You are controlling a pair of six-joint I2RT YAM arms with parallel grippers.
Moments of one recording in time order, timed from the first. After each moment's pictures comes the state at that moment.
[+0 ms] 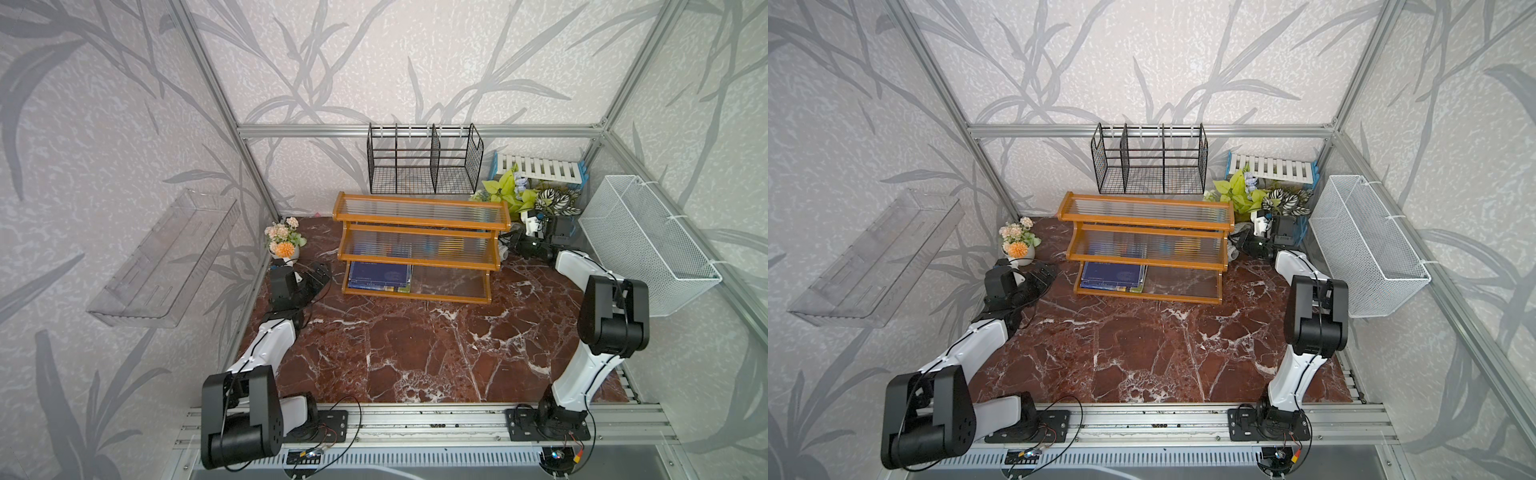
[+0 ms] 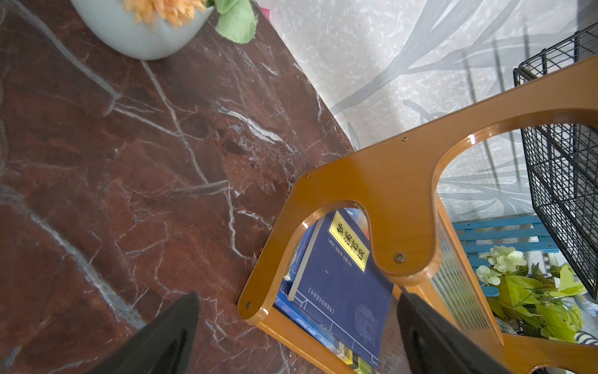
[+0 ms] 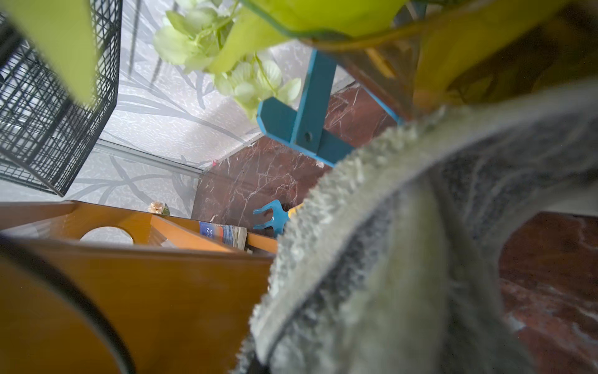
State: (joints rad) left arm 0.19 1.26 0.59 0.17 0.31 -0.78; right arm -0.14 1.88 1.30 -0.07 -0.80 0.50
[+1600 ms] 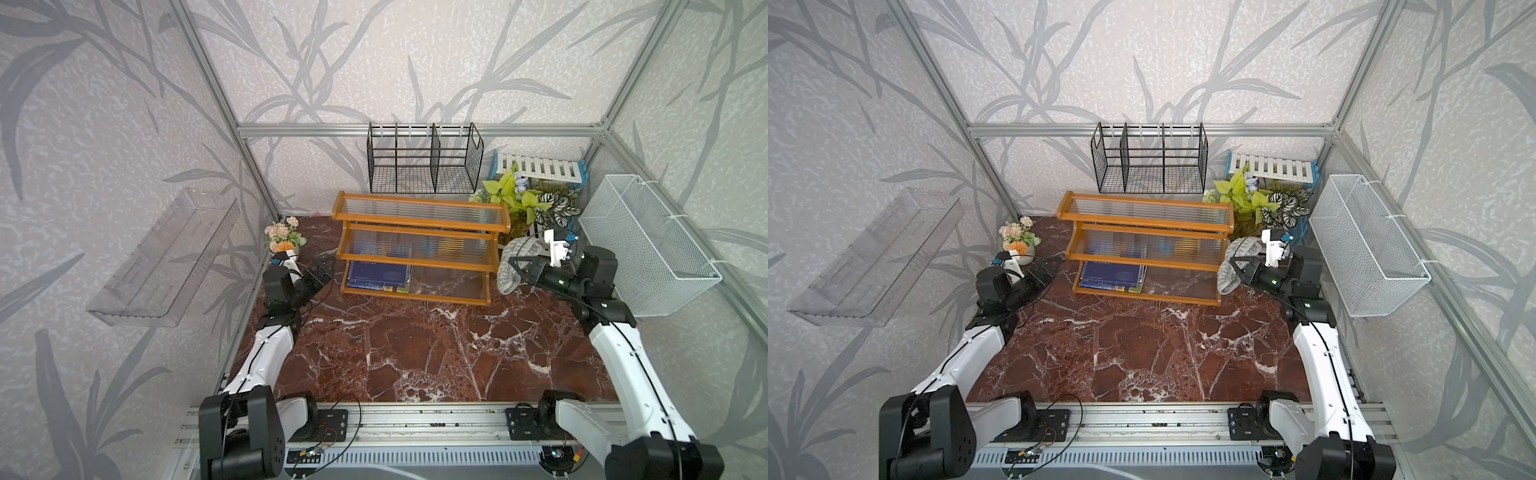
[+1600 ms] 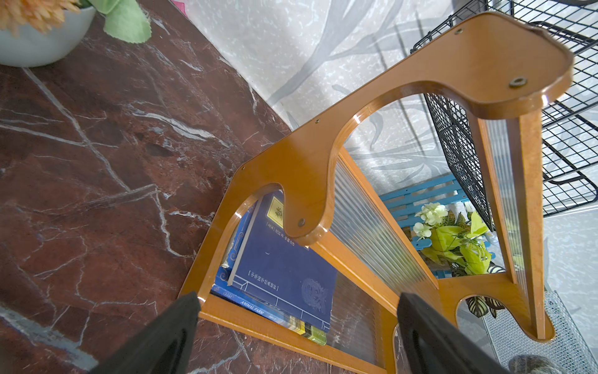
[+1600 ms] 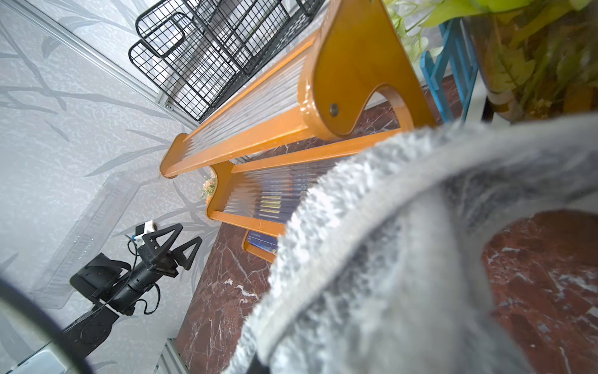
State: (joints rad) left arm 0.19 1.12 0.55 0.20 0.49 -0.77; right arm -0.11 0.97 0.87 -0.33 -0.76 0.48
